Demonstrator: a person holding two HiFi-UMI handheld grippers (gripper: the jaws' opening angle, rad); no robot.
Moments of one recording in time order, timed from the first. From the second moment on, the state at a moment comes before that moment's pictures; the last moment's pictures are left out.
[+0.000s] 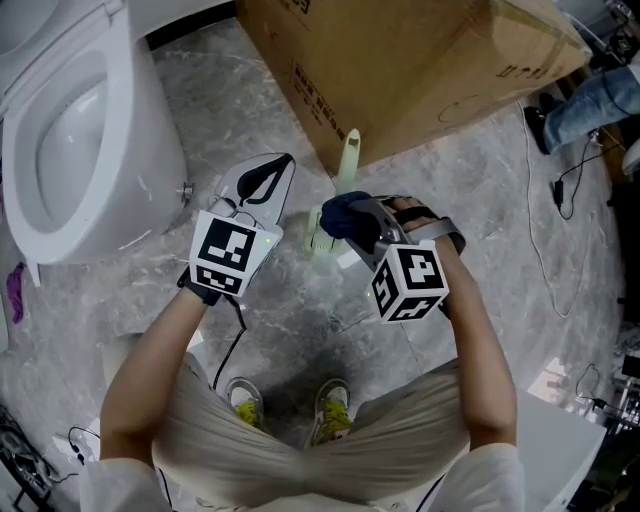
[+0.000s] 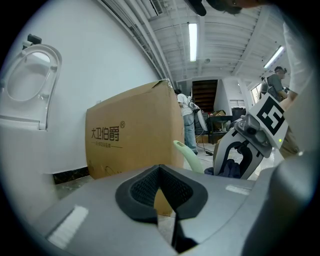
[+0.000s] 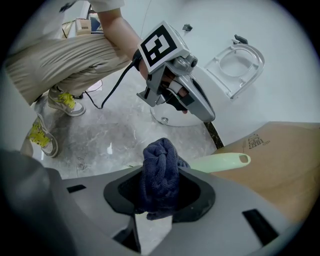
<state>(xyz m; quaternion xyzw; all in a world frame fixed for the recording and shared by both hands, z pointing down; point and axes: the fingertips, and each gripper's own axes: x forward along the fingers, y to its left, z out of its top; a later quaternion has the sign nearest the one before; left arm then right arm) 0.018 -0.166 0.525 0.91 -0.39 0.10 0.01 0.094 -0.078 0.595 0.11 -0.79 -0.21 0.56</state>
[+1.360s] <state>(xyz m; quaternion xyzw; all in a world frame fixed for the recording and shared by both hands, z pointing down) 0.015 -0.168 0.535 0.92 -0.38 0.11 0.03 0.091 -0.060 0.659 0.05 -0.80 -0.16 0.58</state>
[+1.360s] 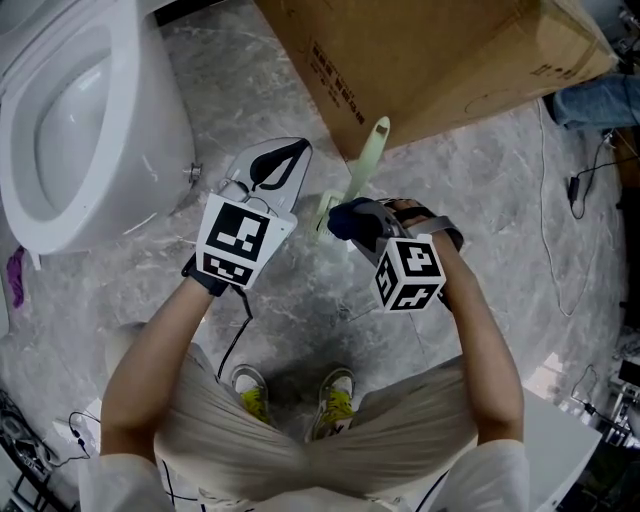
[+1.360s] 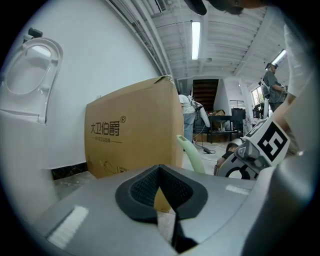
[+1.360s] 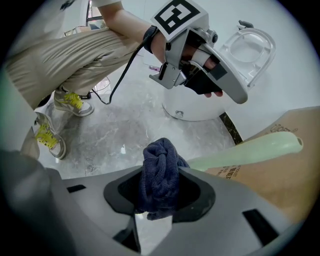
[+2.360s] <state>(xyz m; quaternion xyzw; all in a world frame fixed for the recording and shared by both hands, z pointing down) -0.006 -0.187 0.523 0.90 -0.42 0.09 0.04 0.047 -0.066 0.582 0.19 -0.80 -0.29 0.48</state>
